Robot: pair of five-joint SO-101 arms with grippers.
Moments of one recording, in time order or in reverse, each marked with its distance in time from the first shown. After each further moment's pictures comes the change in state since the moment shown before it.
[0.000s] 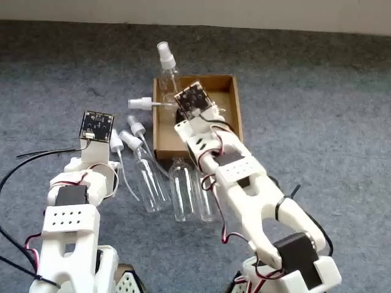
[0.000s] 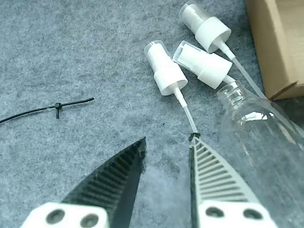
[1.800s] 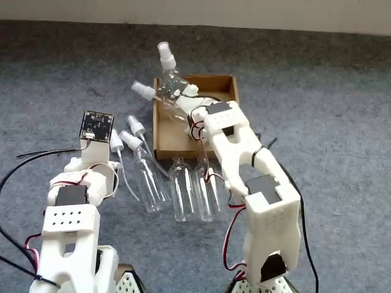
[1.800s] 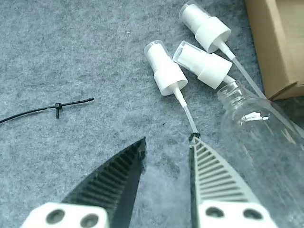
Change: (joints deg) left arm 0.0 0.0 0.0 0.0 0.0; right arm 4.6 36.7 -43.8 40.4 23.9
